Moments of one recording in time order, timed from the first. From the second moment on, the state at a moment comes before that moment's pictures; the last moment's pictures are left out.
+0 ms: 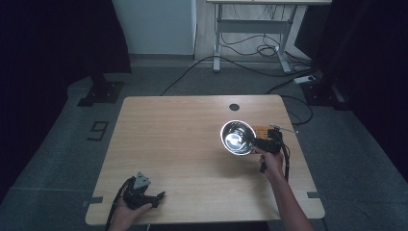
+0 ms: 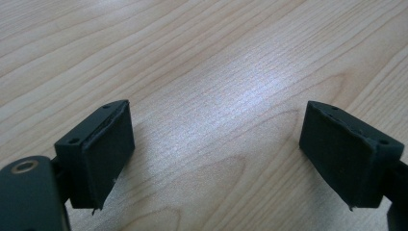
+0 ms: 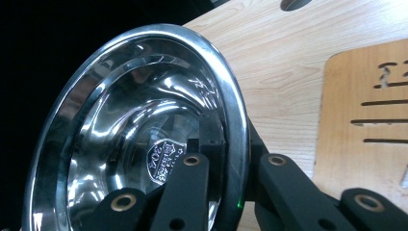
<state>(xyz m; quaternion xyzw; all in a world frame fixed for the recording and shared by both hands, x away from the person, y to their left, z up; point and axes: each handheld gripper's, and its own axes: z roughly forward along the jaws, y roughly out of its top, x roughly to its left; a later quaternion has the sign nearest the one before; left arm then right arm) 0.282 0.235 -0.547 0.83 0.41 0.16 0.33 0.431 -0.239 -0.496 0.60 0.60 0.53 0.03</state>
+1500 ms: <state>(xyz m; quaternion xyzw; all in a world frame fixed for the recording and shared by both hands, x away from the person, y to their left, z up) 0.282 0.235 -0.547 0.83 0.41 0.16 0.33 0.438 -0.283 -0.512 0.65 0.55 0.52 0.07</state>
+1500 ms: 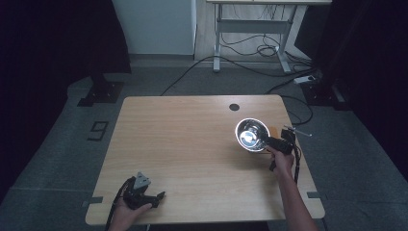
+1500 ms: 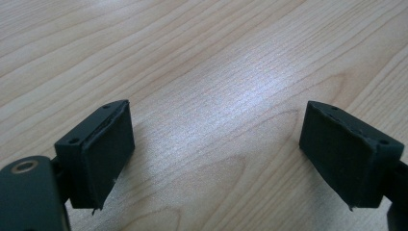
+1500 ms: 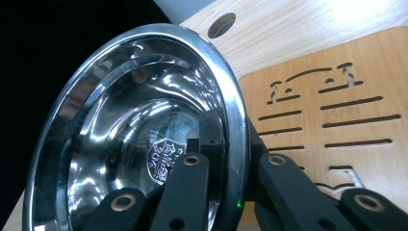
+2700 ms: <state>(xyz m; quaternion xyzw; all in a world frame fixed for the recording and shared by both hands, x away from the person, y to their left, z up) 0.282 0.235 -0.547 0.83 0.41 0.16 0.33 0.439 -0.311 -0.520 0.68 0.52 0.51 0.09</state>
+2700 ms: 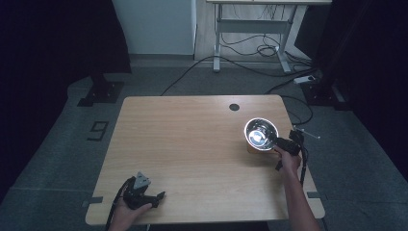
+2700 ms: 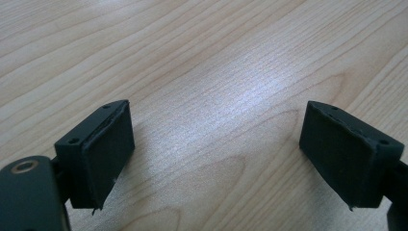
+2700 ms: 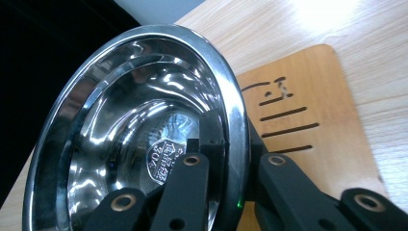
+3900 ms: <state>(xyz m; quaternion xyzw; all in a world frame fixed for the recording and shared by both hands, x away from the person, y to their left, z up) 0.282 0.235 -0.547 0.83 0.41 0.16 0.33 0.460 -0.332 -0.545 0.72 0.50 0.47 0.12</state>
